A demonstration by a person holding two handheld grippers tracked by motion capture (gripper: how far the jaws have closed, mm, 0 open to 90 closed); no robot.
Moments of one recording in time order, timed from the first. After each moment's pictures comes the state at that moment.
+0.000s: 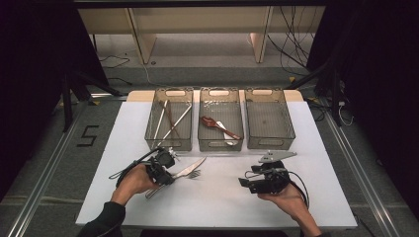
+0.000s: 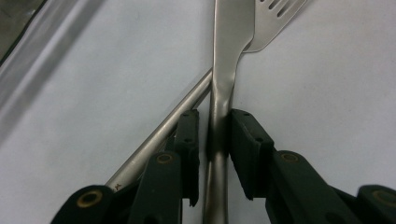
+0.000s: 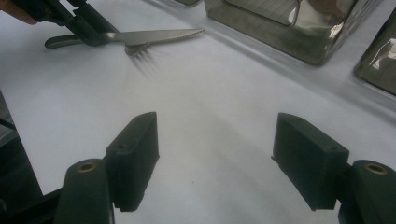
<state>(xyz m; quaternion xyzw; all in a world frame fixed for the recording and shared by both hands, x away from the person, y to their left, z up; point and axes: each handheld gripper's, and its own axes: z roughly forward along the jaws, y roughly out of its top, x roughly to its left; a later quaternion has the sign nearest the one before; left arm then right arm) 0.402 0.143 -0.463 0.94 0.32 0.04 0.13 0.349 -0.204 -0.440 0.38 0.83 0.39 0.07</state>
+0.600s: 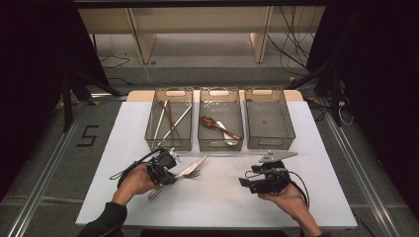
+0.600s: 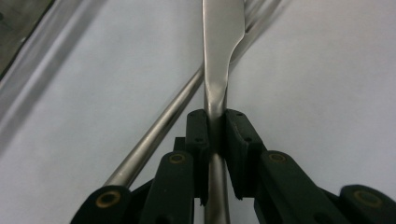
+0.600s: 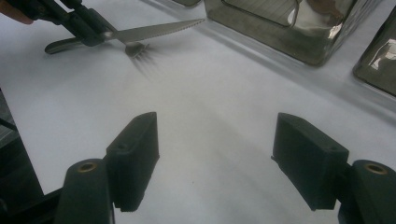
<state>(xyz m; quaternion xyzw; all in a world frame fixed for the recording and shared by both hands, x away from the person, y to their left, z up) 0.395 0.141 -0.455 0.94 0.30 0.04 0.17 0.348 -0.205 -0.439 0.38 0.83 0.39 0.08</state>
